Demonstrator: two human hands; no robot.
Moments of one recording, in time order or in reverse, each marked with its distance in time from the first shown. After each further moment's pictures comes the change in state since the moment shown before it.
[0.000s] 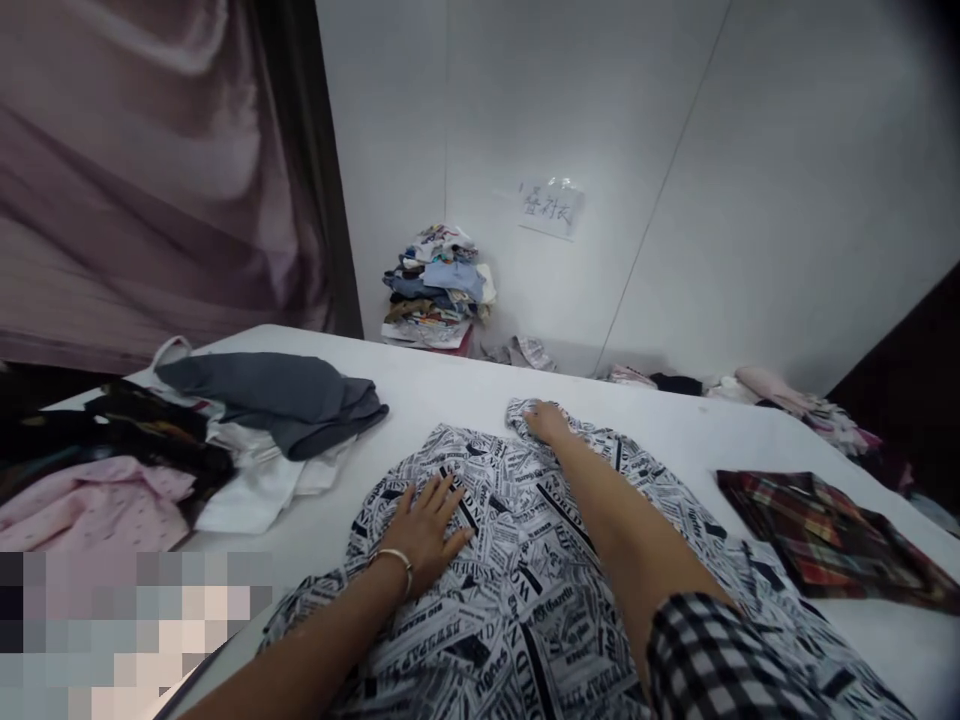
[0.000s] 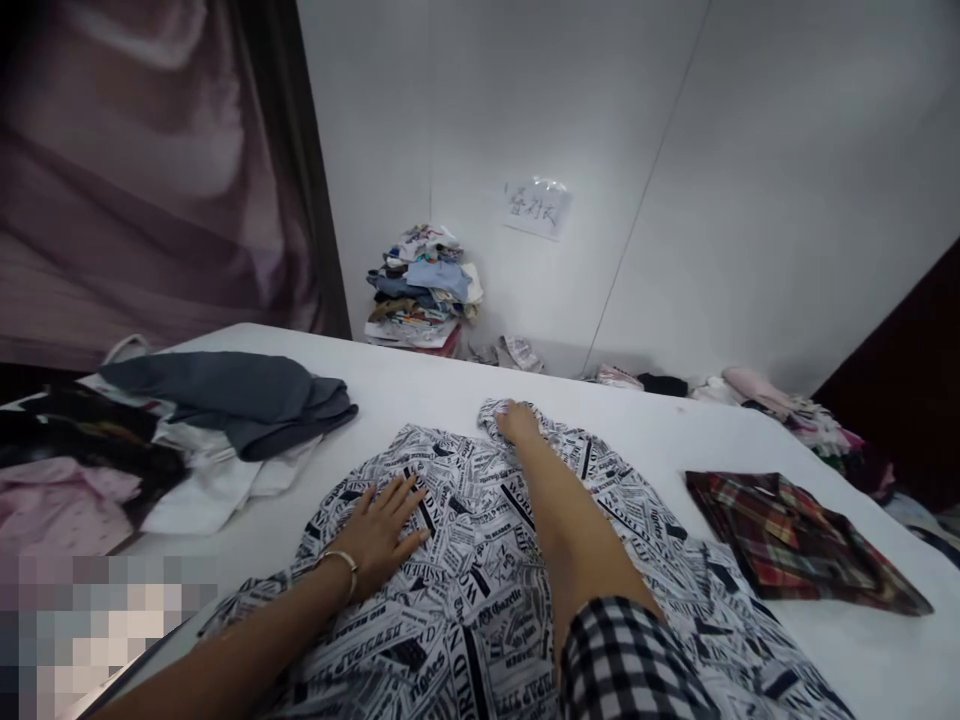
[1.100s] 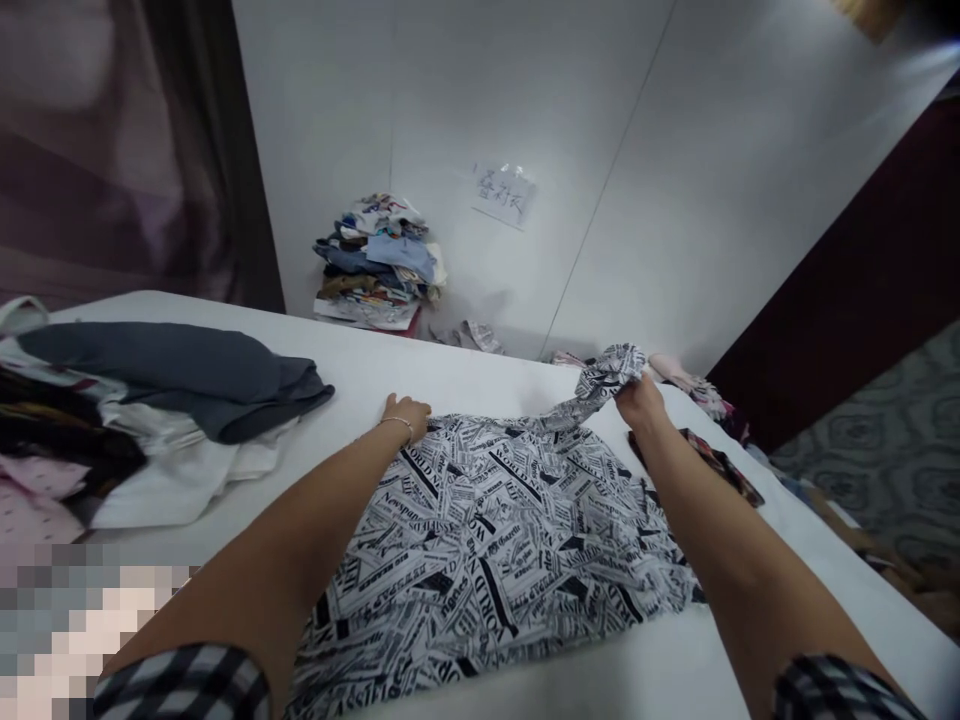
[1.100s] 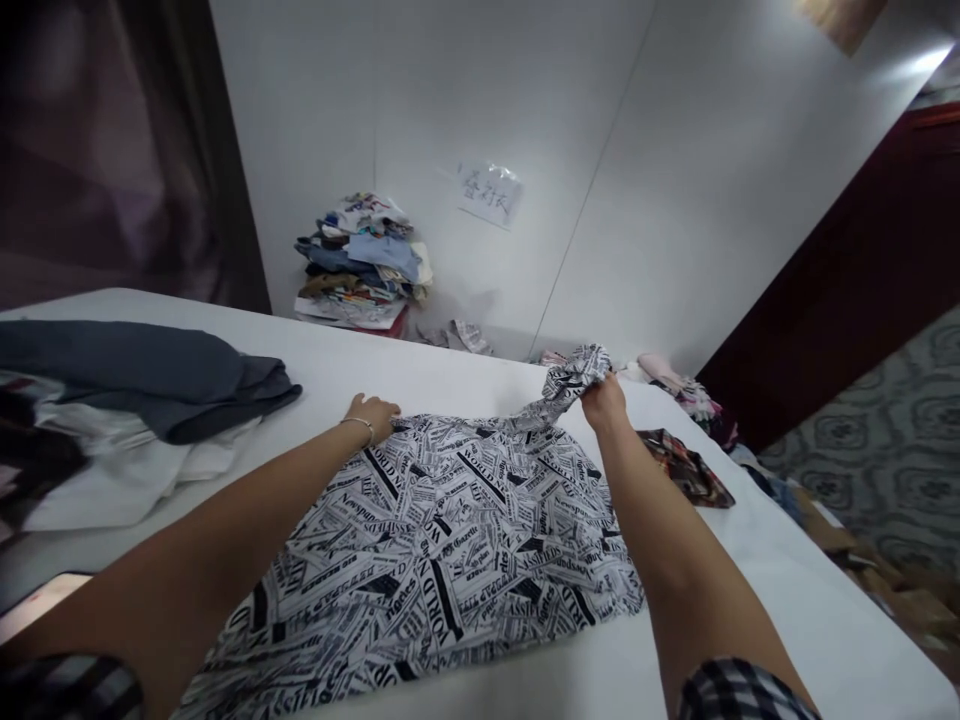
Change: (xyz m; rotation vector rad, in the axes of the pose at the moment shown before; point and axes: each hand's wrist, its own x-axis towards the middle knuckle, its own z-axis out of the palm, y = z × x) left_hand 0.130 -0.003 -0.060 0.078 -0.018 -0.006; right_hand -0.090 0.121 -0.181 1.519 0.631 -0.005
